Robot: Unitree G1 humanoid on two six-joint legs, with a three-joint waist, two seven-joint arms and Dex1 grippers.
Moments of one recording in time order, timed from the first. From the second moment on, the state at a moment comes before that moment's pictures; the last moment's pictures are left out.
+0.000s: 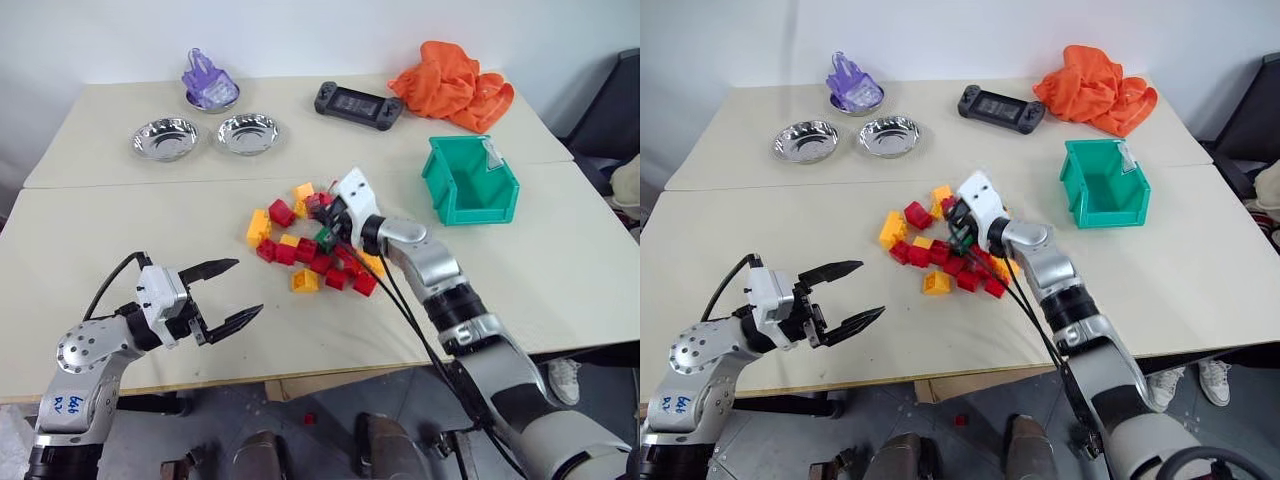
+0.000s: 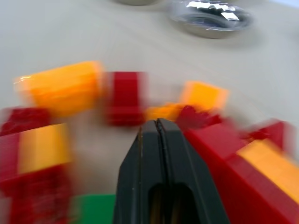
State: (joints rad) left arm -0.03 0.61 0.22 -0.25 -0.48 0.08 -0.89; right arm -0.98 -0.20 0.18 0.70 0.14 0.16 0.58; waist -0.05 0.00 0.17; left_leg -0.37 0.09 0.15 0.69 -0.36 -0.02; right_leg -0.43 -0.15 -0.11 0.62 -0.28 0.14
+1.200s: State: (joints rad) left arm -0.09 0.61 0.23 -0.06 -0.49 0.07 -0.96; right arm -0.23 -0.77 -0.18 0.08 0.31 0.24 1.04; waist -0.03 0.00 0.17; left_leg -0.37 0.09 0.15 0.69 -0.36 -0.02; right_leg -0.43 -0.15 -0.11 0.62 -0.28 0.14
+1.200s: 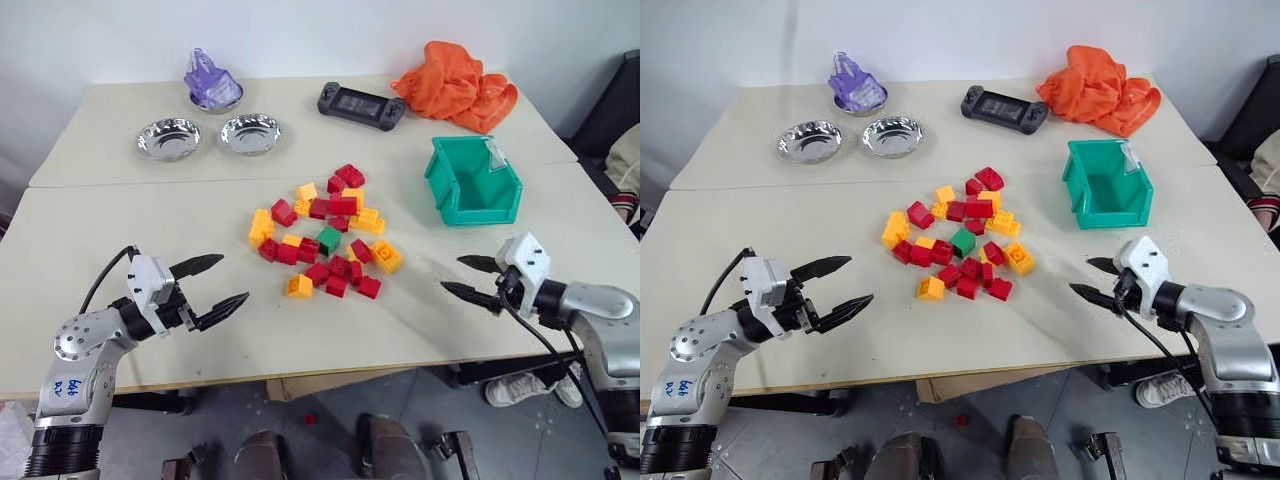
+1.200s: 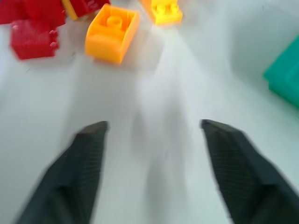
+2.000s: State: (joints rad) left arm -0.11 0.59 0.19 -0.07 -0.48 0.09 -0.97; right arm -0.94 -0.36 0.34 0.28 0.12 0.74 0.72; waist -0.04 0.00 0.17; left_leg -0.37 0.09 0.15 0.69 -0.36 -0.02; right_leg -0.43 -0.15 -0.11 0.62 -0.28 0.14
